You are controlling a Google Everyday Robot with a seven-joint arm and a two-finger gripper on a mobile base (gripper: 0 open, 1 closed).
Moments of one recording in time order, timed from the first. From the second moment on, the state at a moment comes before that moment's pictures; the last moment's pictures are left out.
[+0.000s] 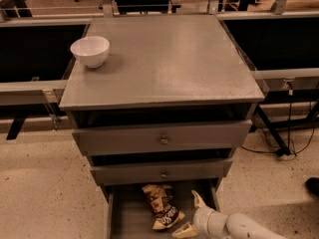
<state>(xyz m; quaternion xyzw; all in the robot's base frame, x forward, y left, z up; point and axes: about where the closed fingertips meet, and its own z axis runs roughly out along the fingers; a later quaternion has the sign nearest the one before) 0.473 -0.106 0.320 -0.47 0.75 0.17 0.43</state>
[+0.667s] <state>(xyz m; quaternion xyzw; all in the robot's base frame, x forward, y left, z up) 0.491 -0.087 0.280 -0.46 0.76 0.20 0.41</state>
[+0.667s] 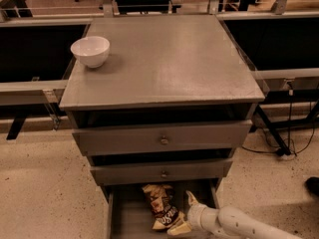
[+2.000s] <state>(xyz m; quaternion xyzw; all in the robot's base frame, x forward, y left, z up) 0.551 -0.031 0.201 -0.44 0.77 0.21 0.41</state>
